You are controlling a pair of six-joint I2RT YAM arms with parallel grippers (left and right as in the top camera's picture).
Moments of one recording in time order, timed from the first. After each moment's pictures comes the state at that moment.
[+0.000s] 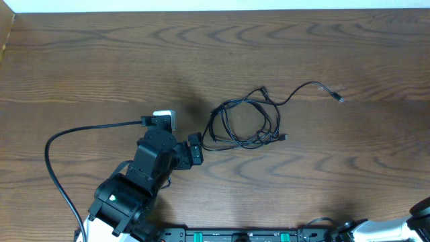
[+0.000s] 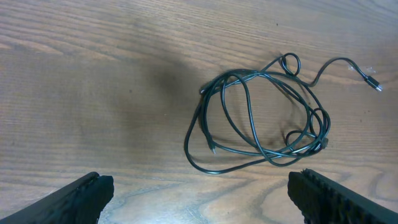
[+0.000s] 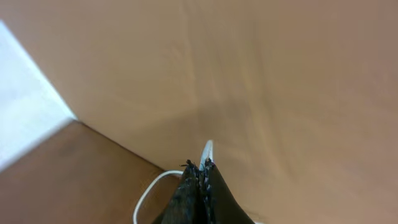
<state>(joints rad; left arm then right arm) -0.53 0.80 0.78 -0.73 -0.14 -0.54 -1.03 1.73 1.22 0.26 -0.07 0.11</state>
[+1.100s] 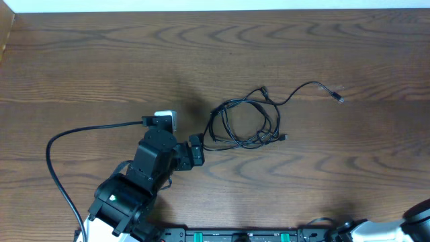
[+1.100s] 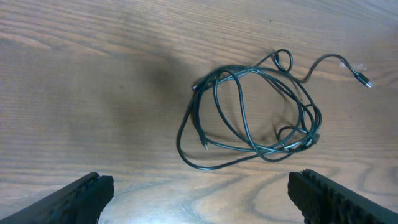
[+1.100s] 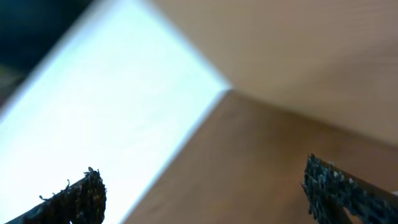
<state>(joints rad) -0.53 0.80 0.78 -0.73 -0.11 -0.56 -1.00 1.64 1.24 0.17 -0.60 0.56</state>
